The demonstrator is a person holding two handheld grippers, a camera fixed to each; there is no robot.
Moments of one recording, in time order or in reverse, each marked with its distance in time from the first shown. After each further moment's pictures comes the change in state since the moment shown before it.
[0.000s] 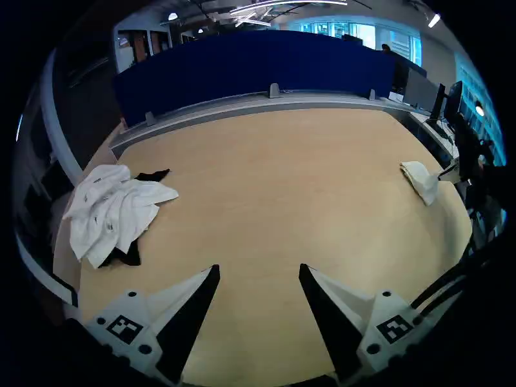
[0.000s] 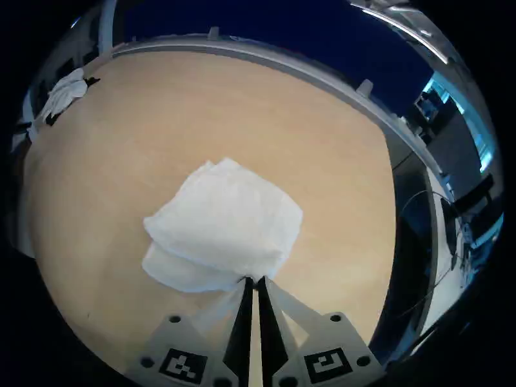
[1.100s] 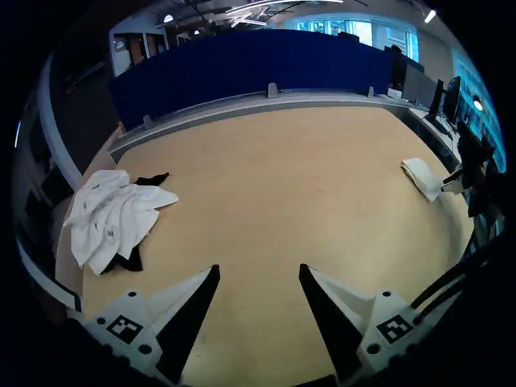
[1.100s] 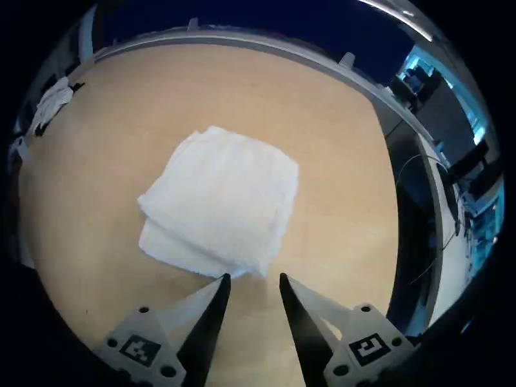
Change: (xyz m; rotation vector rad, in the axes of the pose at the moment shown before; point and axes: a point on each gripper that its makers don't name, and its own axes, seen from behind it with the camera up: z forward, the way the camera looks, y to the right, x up) left arm 0.007 -0.003 0.003 -0.001 -0.002 0.027; right arm -0.039 -0.007 -0.003 -0.024 -0.047 0.106
